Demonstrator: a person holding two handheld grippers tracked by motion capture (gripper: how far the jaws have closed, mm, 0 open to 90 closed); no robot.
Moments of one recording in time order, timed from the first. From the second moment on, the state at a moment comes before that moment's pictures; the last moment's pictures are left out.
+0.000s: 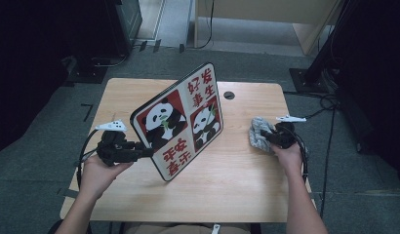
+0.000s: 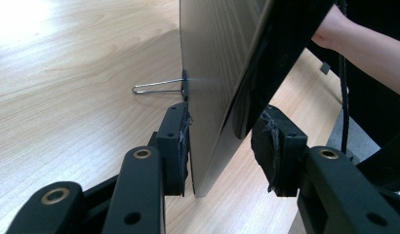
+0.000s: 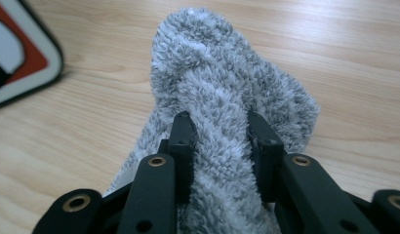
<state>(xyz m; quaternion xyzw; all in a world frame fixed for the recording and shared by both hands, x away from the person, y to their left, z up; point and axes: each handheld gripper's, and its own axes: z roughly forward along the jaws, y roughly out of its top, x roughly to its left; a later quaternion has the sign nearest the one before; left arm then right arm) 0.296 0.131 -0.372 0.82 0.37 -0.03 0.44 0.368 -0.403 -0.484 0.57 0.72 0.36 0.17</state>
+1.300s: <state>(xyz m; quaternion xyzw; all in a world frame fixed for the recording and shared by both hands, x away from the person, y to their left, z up) 0.300 0.129 -0.374 0.81 0.35 -0.03 0.46 0.351 -0.347 -0.423 0.48 0.76 0.43 0.13</state>
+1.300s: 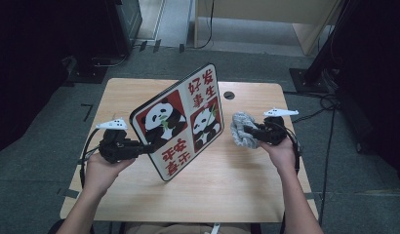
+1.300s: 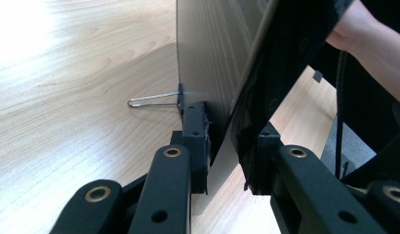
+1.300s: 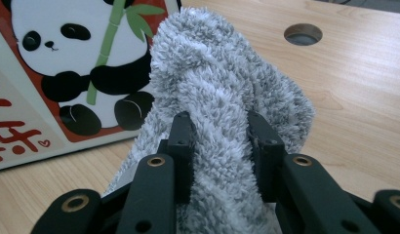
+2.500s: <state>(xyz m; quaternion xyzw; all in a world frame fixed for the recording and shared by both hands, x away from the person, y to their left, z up) 0.295 0.131 -0.374 0.81 0.35 -0.03 0.46 0.383 -0.301 -0.330 0.41 0.78 0.45 0.15</state>
